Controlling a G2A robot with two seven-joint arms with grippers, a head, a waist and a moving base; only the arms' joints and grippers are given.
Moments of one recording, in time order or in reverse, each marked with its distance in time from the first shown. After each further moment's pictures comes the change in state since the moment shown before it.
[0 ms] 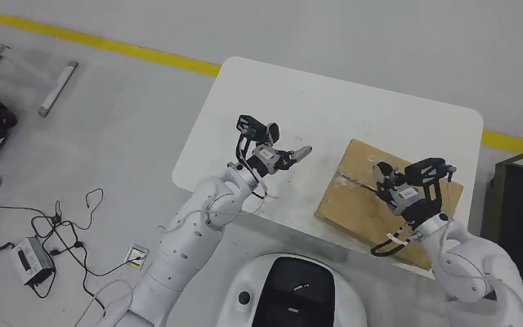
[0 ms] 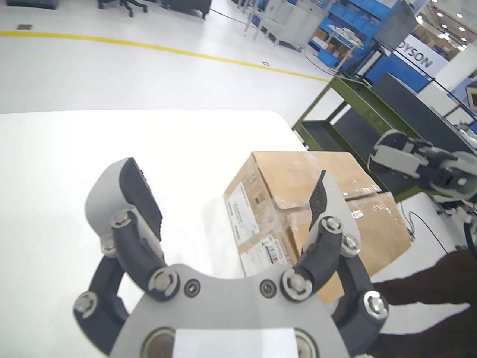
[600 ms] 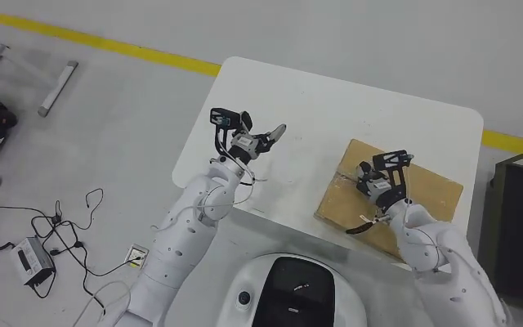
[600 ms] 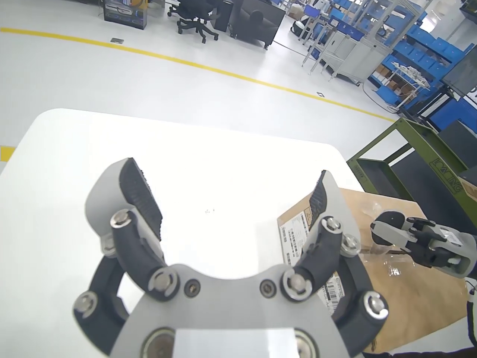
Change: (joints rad) left arm 0.000 -0.003 -0.051 0.017 0.008 0.149 0.063; right arm 0.119 -0.025 -0.139 0.152 -0.042 0.210 0.064
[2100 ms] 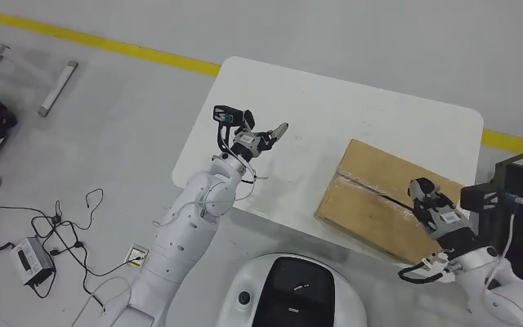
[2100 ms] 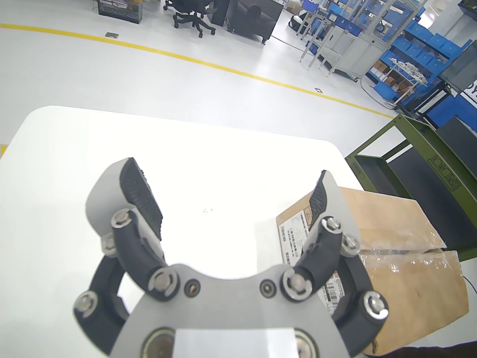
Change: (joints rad) left arm -0.032 -0.005 0.007 0.040 -0.009 -0.013 -0.015; right arm -0.401 0.014 0.361 -0.381 0.156 -0.135 -0.119
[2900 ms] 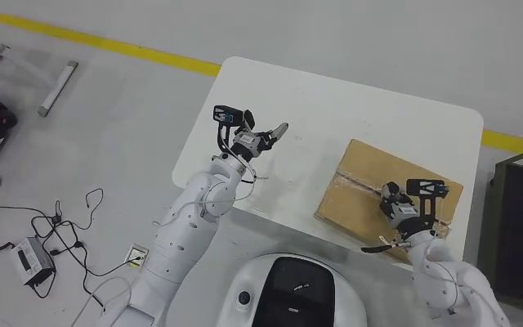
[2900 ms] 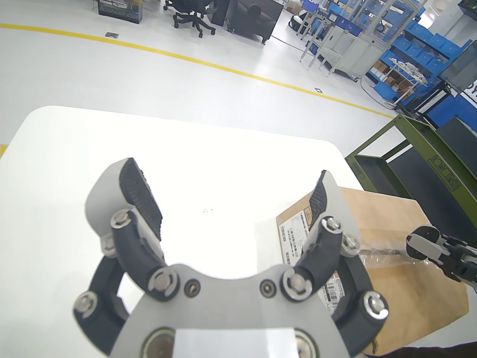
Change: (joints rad) left arm 0.000 0.000 0.000 0.000 0.000 0.000 0.000; right arm 0.116 -0.024 -0.203 0.236 -0.122 0.247 -0.023
